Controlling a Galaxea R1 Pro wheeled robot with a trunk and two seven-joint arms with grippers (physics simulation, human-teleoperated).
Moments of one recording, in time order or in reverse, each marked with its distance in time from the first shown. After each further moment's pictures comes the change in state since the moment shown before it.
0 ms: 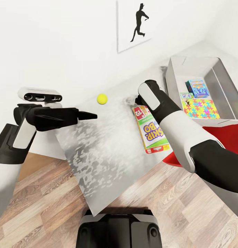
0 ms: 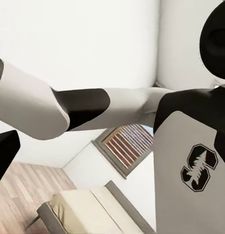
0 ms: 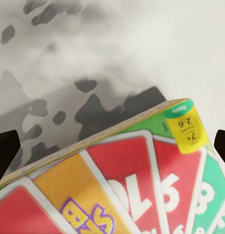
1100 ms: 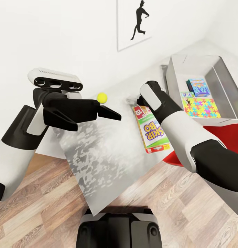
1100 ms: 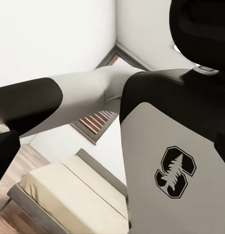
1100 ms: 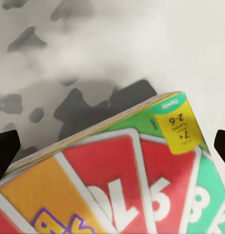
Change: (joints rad) left arm -0.198 -0.094 -0.225 -0.008 0.080 0.000 0.000; right arm 0.000 -0.013 -0.002 0.015 -0.001 -0.001 0.003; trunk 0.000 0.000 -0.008
